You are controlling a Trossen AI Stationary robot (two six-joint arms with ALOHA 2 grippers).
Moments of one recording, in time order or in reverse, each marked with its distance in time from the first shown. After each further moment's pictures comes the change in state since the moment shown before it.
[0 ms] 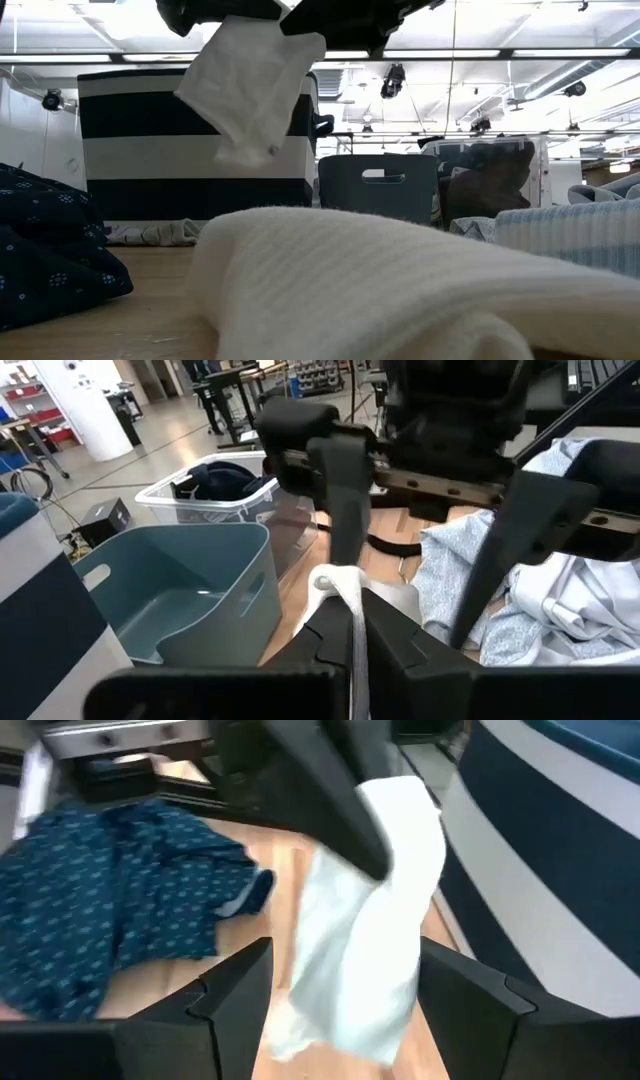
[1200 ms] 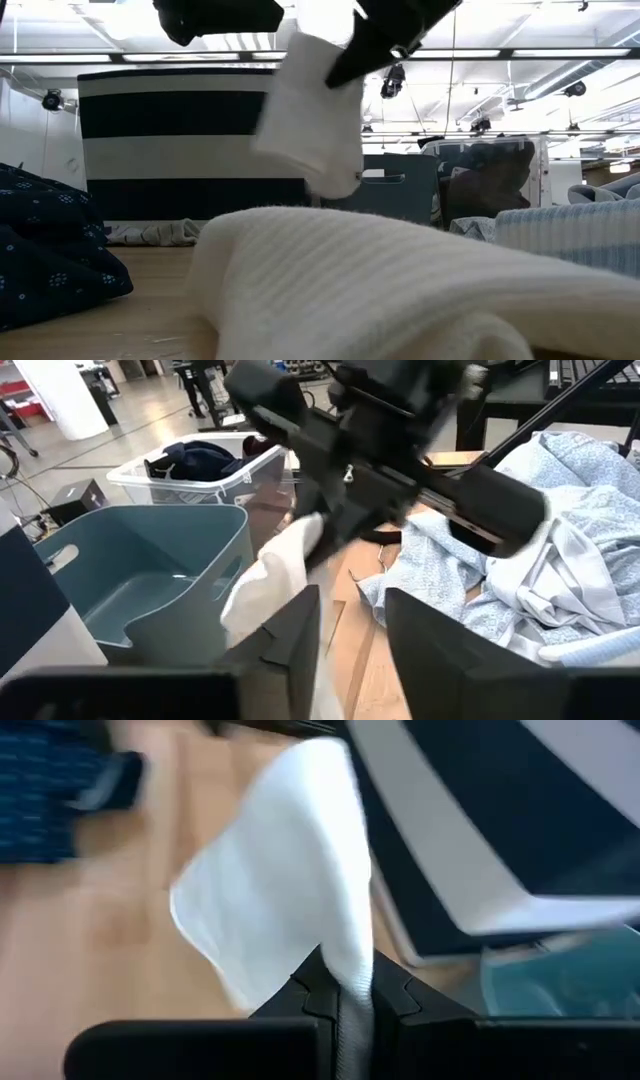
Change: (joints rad) left arm 0.001 0.010 0.000 -0.030 0.049 -0.075; right arm -0.001 -0.004 0.100 -0.430 0.249 0.130
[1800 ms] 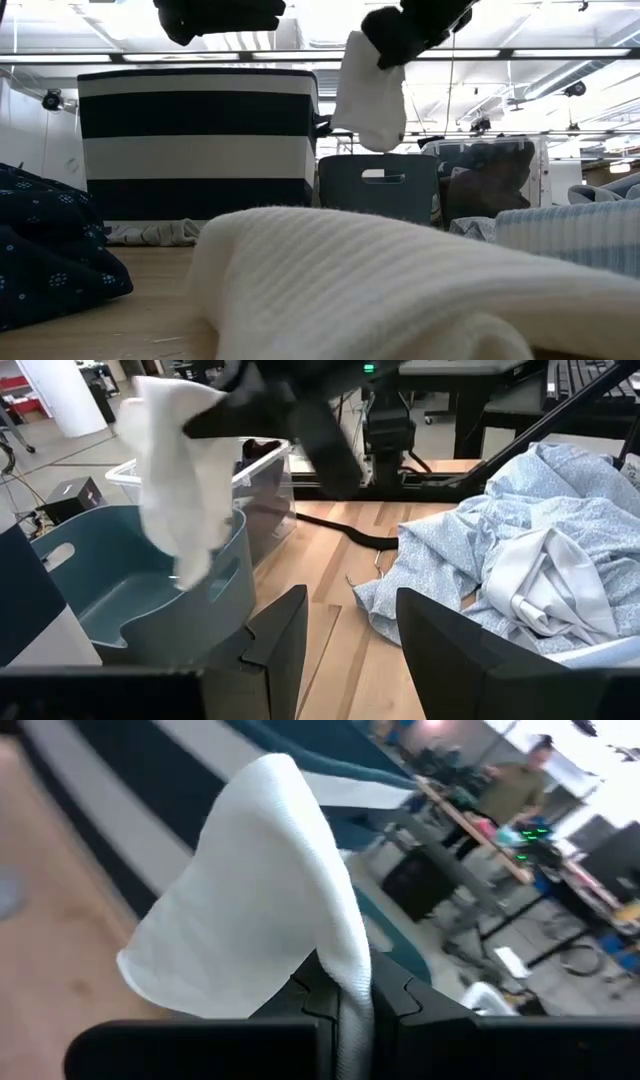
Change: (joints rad) left arm 0.001 -0.003 0.000 0.010 0.000 -0.016; right arm -0.059 -0.111 -0.017 -0.225 0.519 0.153
